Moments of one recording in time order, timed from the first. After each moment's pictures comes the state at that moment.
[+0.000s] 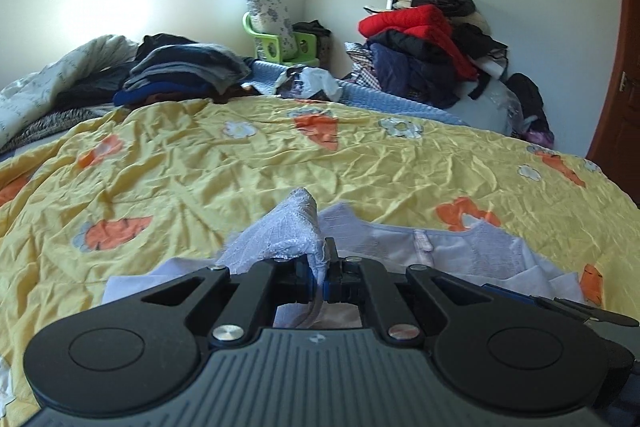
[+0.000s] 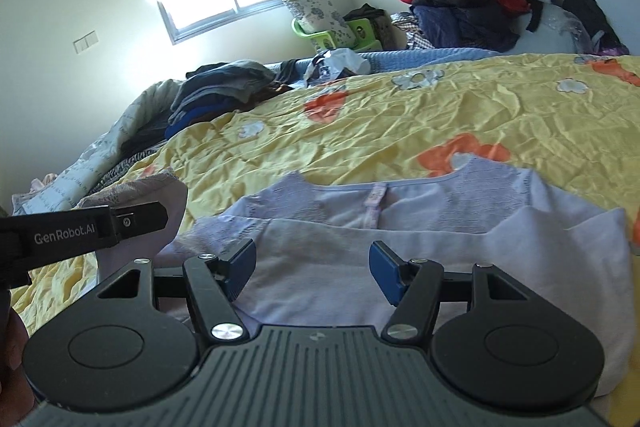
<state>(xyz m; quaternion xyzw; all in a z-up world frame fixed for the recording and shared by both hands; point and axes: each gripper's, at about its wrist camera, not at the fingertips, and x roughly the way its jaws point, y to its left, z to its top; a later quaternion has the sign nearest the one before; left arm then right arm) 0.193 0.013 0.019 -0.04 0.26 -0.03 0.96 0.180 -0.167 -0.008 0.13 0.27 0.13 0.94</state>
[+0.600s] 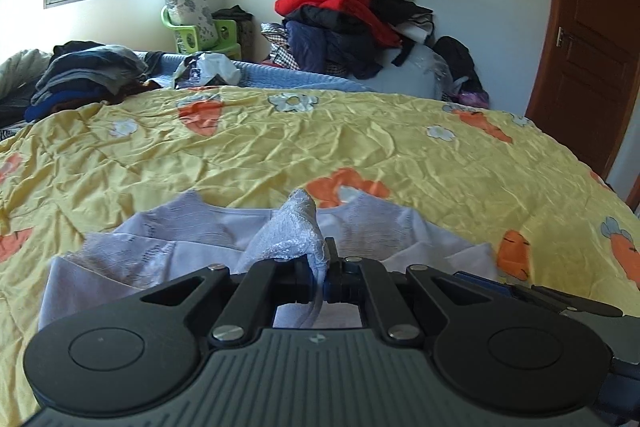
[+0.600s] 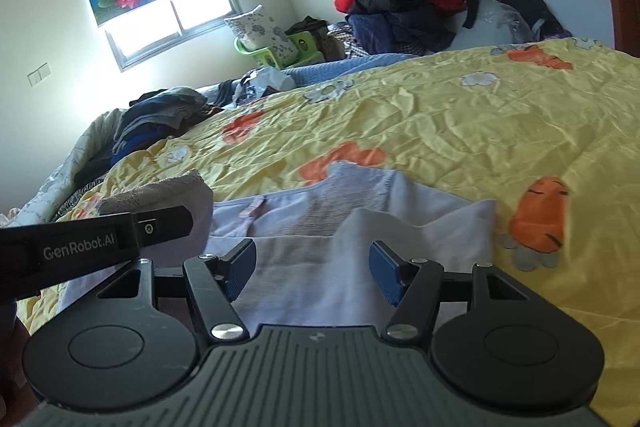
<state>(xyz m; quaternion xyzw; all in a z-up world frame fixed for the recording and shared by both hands) 0.199 -0.093 0.012 0.00 0.28 -0.13 0.95 0.163 -0.256 -0.018 0.15 0.26 0.06 0.95</state>
